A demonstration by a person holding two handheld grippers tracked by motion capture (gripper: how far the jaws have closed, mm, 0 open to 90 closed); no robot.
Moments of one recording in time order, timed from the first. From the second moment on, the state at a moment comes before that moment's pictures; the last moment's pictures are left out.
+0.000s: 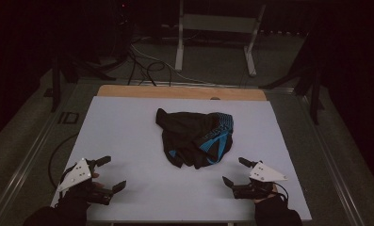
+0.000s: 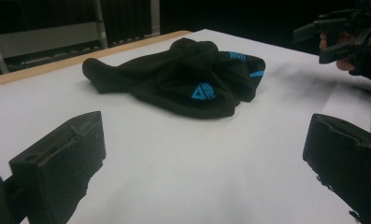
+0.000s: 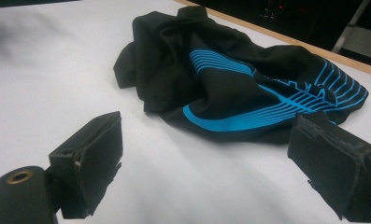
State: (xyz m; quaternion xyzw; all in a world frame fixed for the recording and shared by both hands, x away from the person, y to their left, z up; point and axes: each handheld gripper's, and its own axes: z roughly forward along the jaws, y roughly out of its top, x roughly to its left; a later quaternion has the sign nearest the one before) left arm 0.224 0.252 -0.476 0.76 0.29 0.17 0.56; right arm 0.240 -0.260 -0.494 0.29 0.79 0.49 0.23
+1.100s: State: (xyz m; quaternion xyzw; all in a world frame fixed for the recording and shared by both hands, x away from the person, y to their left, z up) left arm 0.223 0.249 -0.471 0.75 0.29 0.16 0.57; right arm 0.232 -0.260 -0.484 0.29 0.80 0.48 0.22
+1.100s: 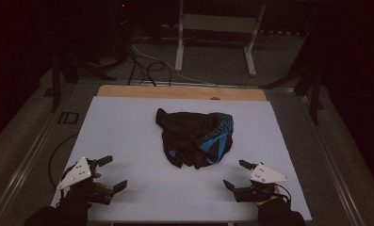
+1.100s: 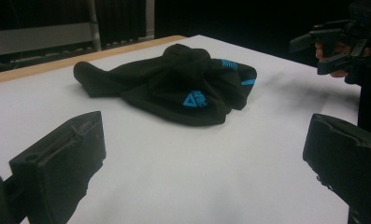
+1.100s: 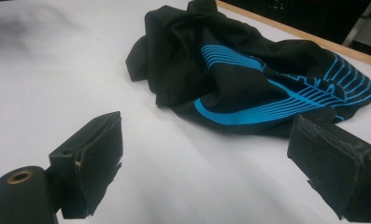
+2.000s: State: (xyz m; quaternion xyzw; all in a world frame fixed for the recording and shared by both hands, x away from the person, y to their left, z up) left arm 0.224 0.236 -0.471 0.75 0.28 0.15 0.58; right arm 0.273 -0.211 -0.427 0.27 0.79 0.50 0.23
